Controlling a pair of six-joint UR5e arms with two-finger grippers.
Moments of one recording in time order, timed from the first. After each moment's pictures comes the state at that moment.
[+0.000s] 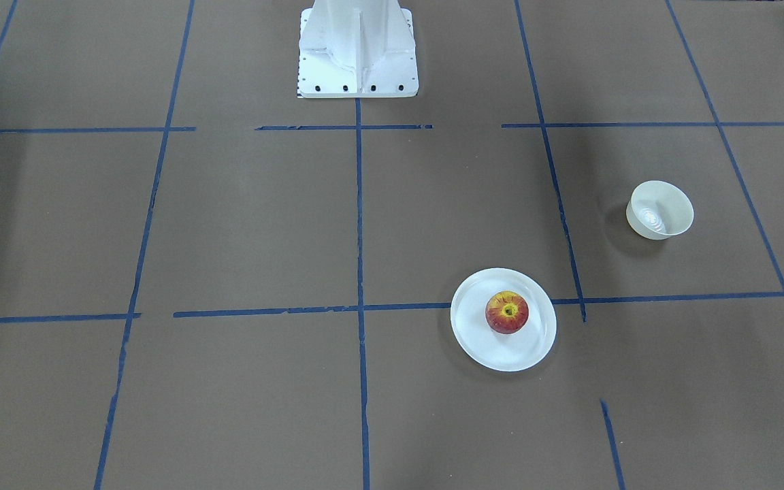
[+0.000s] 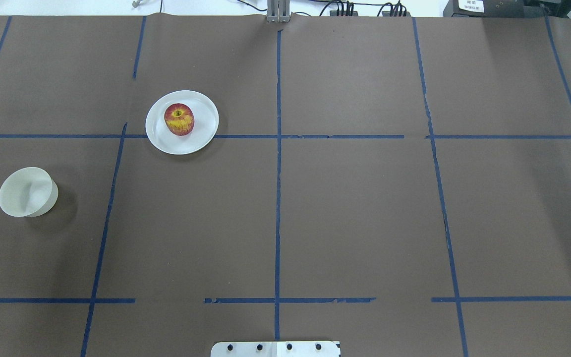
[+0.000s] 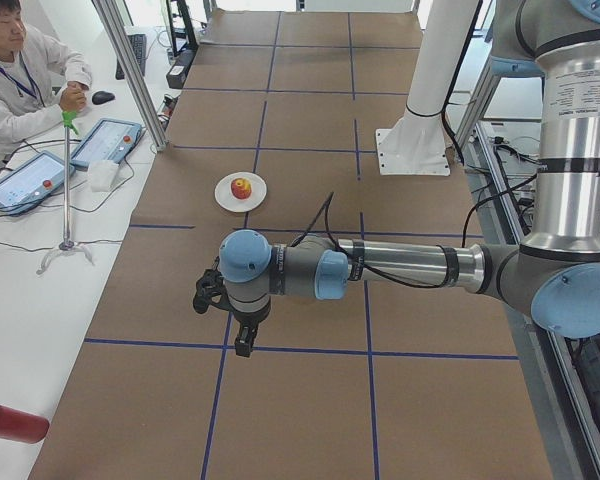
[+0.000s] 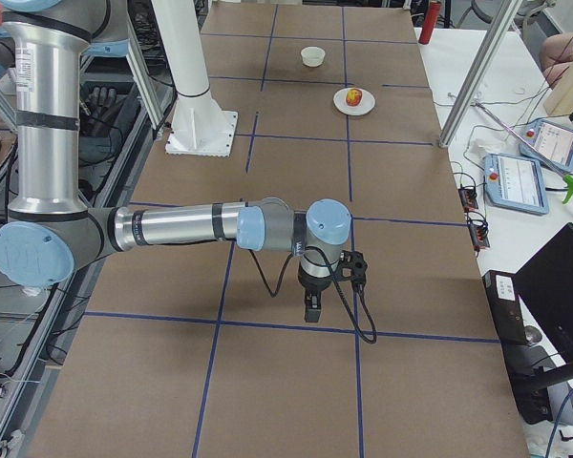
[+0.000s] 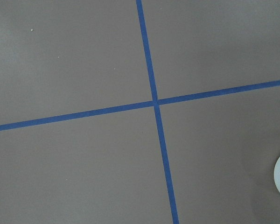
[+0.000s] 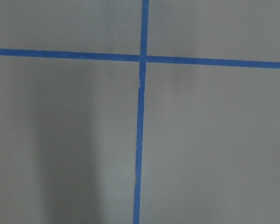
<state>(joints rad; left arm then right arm) -1.62 -1.54 -1.65 -1.59 -2.37 0.14 1.53 -1.65 1.77 -1.72 2.27 -0.01</state>
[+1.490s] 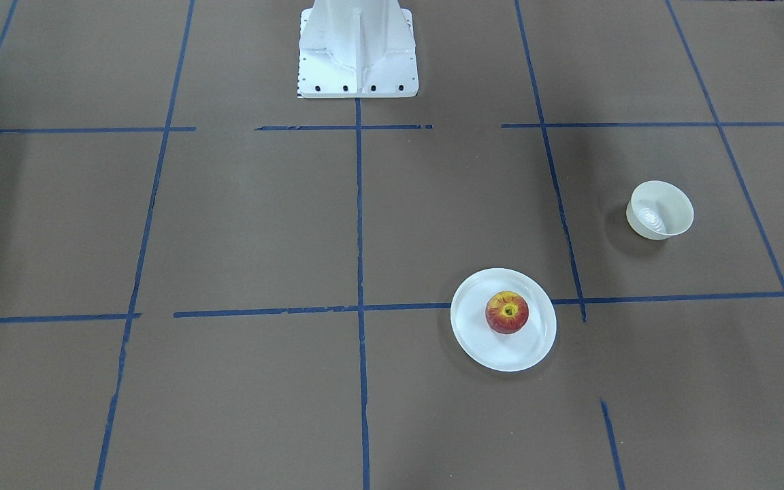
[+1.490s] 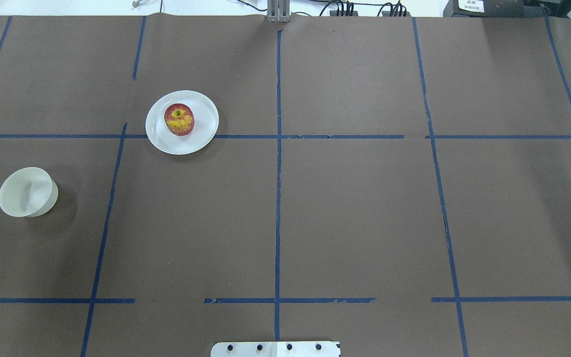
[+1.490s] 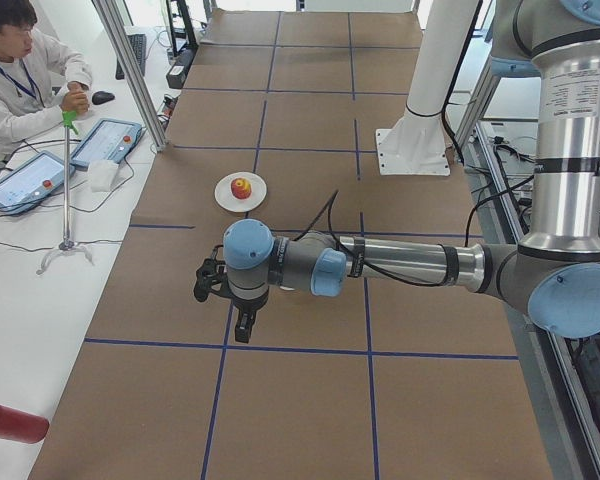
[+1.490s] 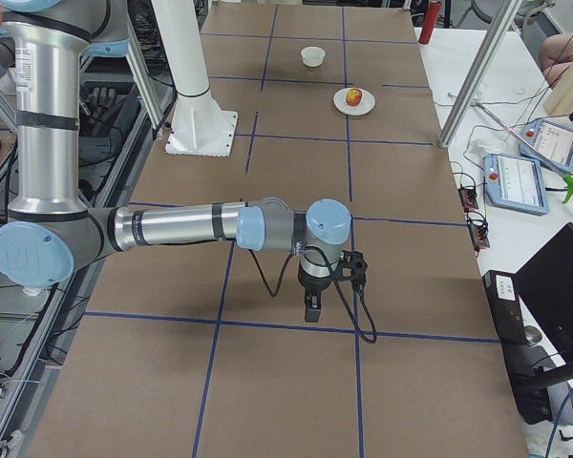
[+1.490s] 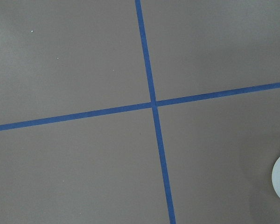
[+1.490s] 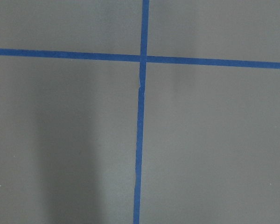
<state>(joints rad) -1.54 -1.55 -1.67 -1.74 -2.38 -0.10 1.53 -1.65 1.77 -1.72 2.27 -0.01</state>
